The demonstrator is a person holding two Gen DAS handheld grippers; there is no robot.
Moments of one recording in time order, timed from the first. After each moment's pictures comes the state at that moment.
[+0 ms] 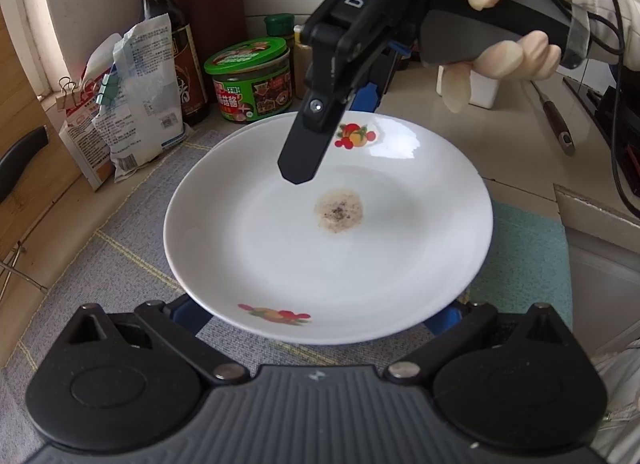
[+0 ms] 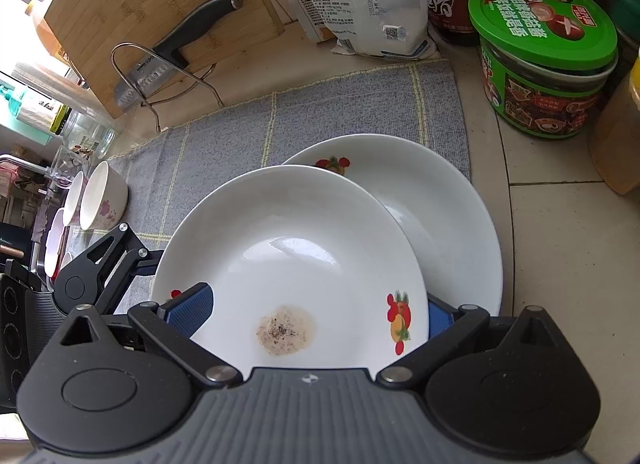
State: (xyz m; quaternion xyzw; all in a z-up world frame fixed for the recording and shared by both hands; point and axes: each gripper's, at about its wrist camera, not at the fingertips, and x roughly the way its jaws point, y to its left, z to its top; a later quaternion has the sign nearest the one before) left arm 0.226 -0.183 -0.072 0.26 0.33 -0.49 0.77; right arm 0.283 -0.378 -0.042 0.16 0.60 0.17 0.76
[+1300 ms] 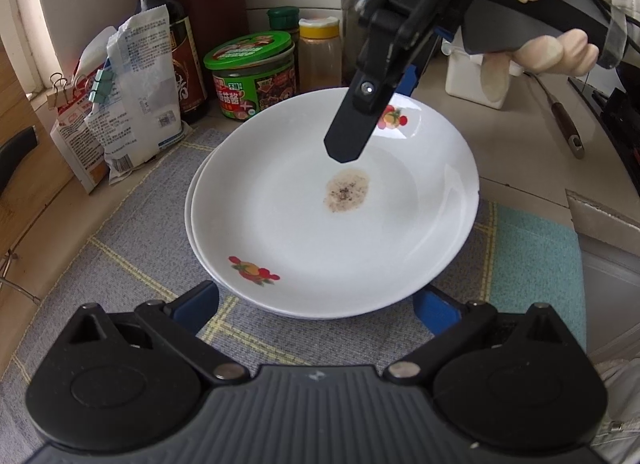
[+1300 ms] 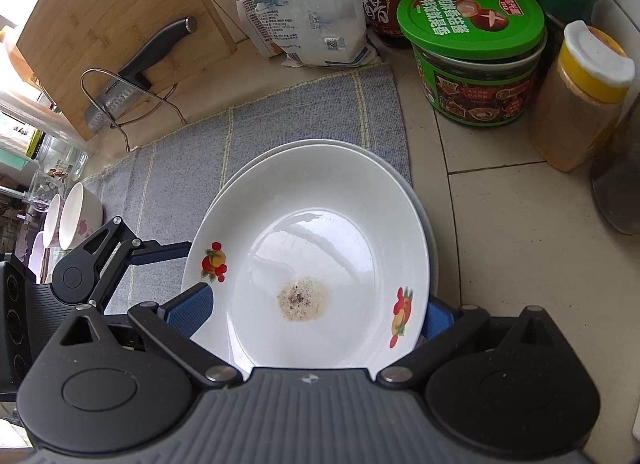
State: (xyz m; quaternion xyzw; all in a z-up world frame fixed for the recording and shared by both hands) left arm 0.243 -0.192 -0.078 0.26 0.34 -0.49 0.76; right arm 0.273 -0.398 -0.033 0.16 0.60 0.11 0.78
